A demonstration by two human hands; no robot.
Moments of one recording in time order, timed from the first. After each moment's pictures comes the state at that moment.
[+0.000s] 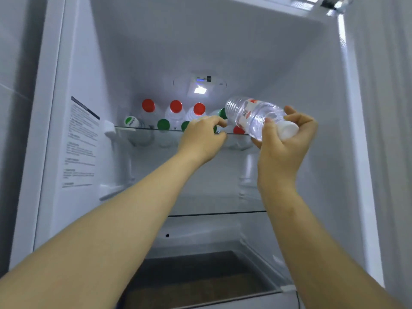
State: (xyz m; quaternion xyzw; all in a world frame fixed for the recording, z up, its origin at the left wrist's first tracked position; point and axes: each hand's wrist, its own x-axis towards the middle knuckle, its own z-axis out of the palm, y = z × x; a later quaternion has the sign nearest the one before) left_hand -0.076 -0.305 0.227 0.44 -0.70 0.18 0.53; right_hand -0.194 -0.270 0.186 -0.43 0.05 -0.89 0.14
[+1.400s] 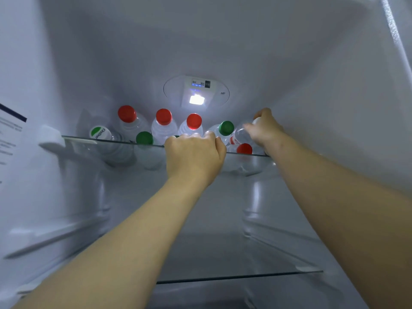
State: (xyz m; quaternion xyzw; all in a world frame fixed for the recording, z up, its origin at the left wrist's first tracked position) left_hand -0.080 -0.384 0.238 0.53 -0.45 0.58 0.43; right_hand -0.222 -0.448 0.319 -0.63 0.49 -0.60 -0.02
